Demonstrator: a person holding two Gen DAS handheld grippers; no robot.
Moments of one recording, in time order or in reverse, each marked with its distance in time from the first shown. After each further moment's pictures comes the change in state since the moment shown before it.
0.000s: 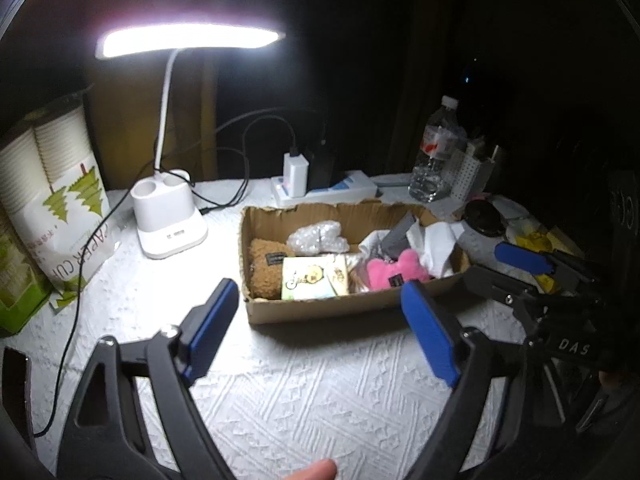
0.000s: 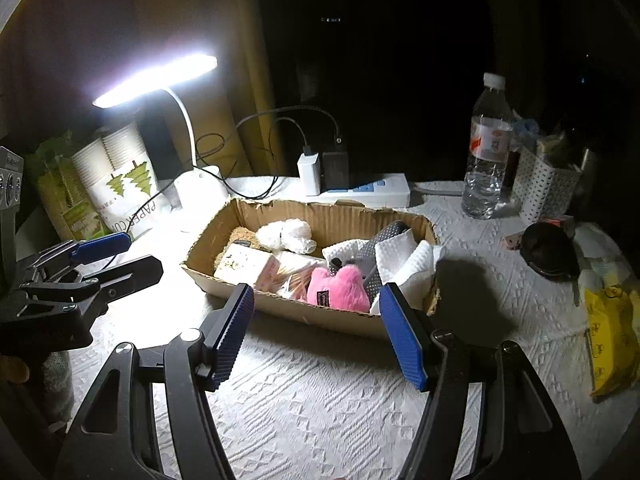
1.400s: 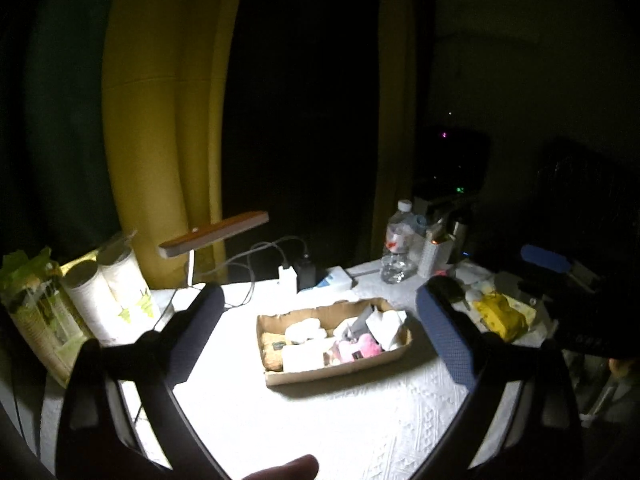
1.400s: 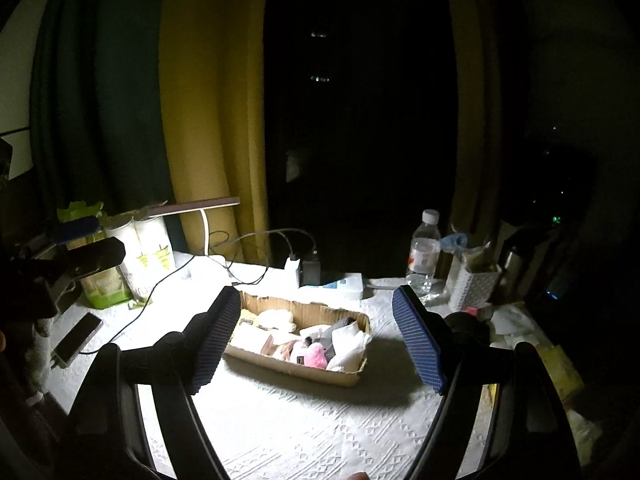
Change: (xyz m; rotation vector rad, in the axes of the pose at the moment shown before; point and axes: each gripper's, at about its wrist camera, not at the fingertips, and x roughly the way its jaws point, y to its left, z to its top) left arm -0.160 -0.039 0.076 0.087 -0.240 0.010; right arm -0.171 0.016 0.065 -0.064 -0.230 -0.106
